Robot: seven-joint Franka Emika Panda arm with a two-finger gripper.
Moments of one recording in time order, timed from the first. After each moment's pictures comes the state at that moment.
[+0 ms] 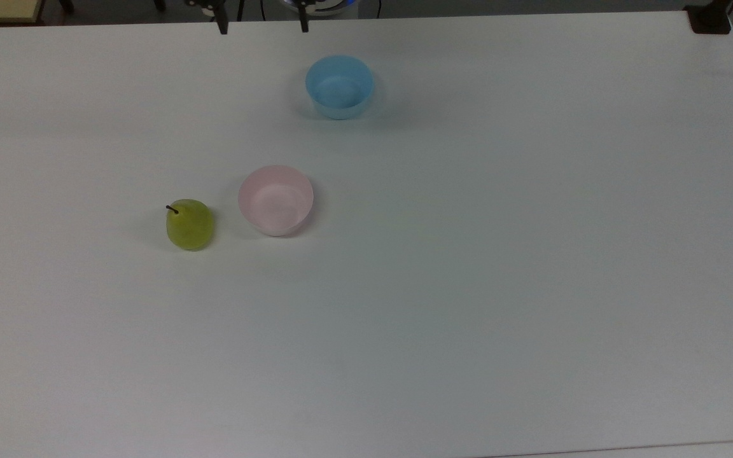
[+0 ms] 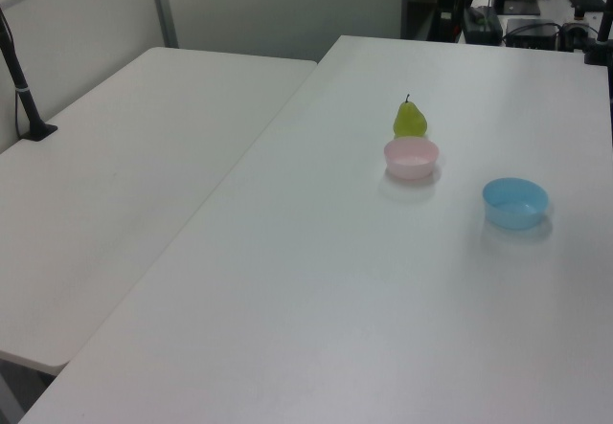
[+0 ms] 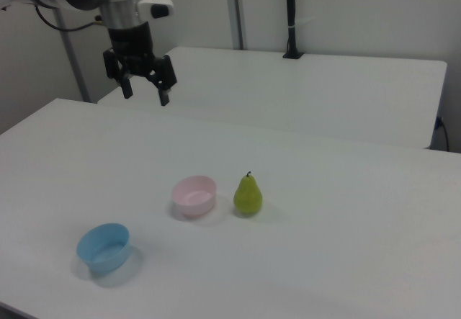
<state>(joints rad) 0.10 0.03 -0.14 -1.53 0.05 1.60 -0.07</state>
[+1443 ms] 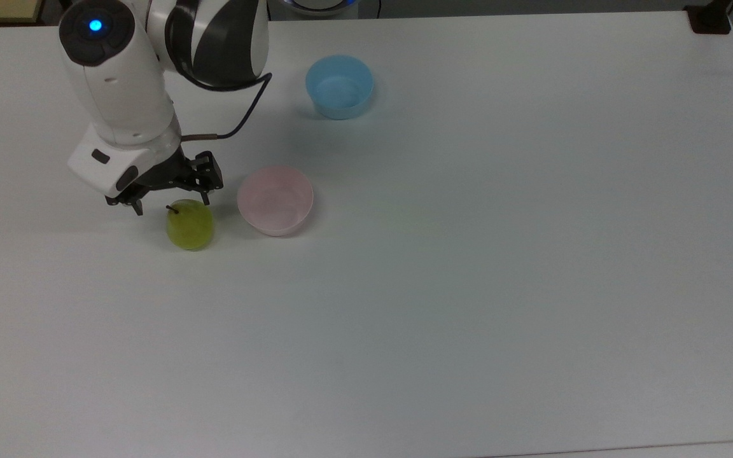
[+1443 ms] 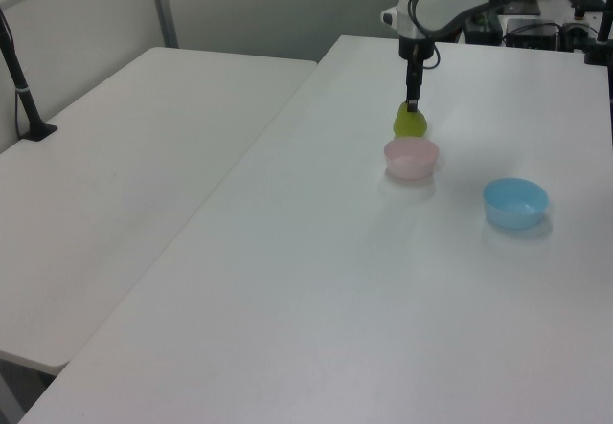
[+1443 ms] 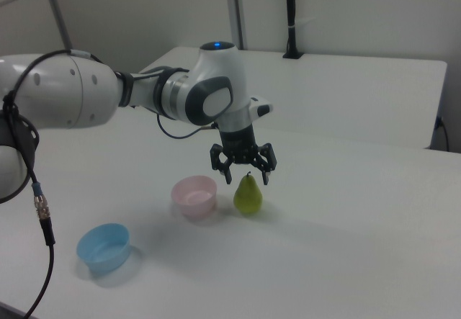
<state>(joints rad) -0.09 0.48 -0.14 -1.55 -0.02 2.07 -0.47</state>
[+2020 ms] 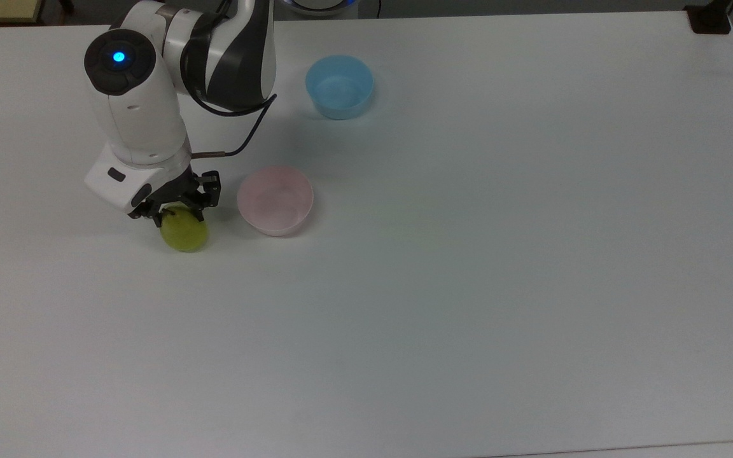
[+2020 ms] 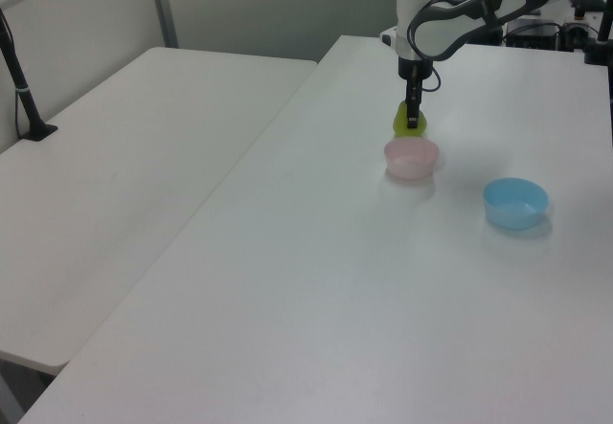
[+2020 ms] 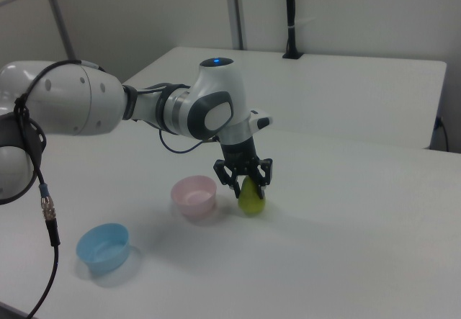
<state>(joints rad) -0.09 0.52 -0.14 -1.59 -0.05 2.16 -0.45</state>
